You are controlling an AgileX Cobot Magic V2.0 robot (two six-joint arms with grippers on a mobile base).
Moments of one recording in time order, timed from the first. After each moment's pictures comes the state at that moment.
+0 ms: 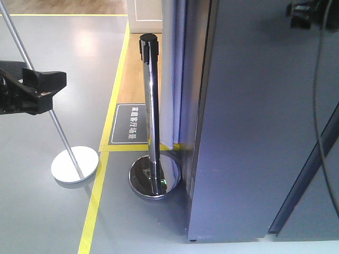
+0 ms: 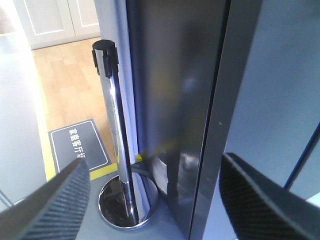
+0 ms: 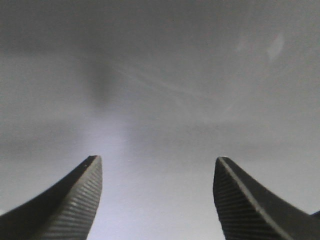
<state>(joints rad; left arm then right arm) -0.27 1.06 -0.97 -0.34 0.37 0.28 -0.08 1.83 -1.95 0.13 0.81 -0.04</state>
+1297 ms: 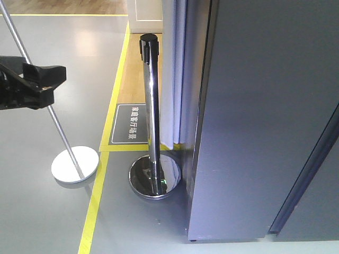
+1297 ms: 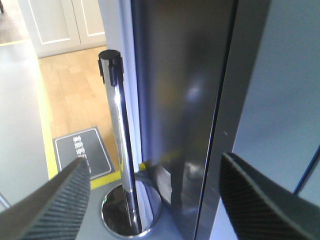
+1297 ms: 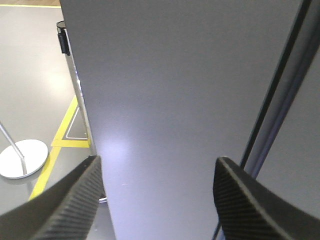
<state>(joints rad) -0.27 1.07 -0.97 -0.34 0.32 0.27 -0.08 0.66 -0.85 0.17 0.67 -0.14</state>
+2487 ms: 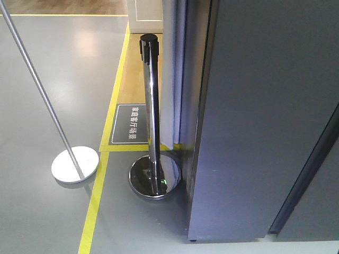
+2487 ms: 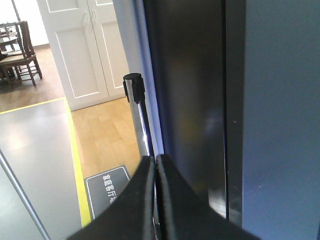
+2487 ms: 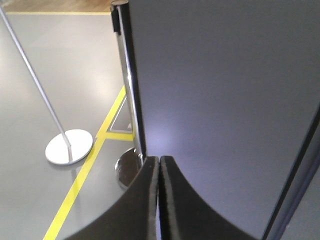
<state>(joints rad) -0.27 0.32 -0.37 -0.22 0.23 0.25 -0.08 0.31 -0.37 0.53 0.54 -0.44</state>
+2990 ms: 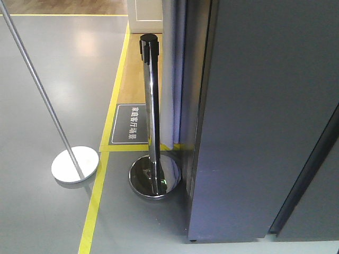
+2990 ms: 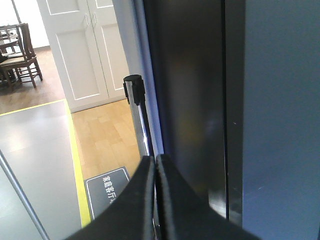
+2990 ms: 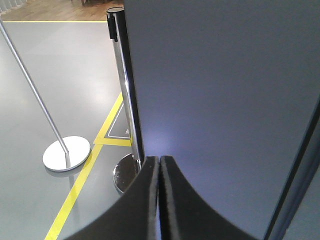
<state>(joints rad) -0.27 0.32 -0.36 -0.22 0.23 0.25 -0.08 0.30 -0.35 0.54 0.52 -0.44</state>
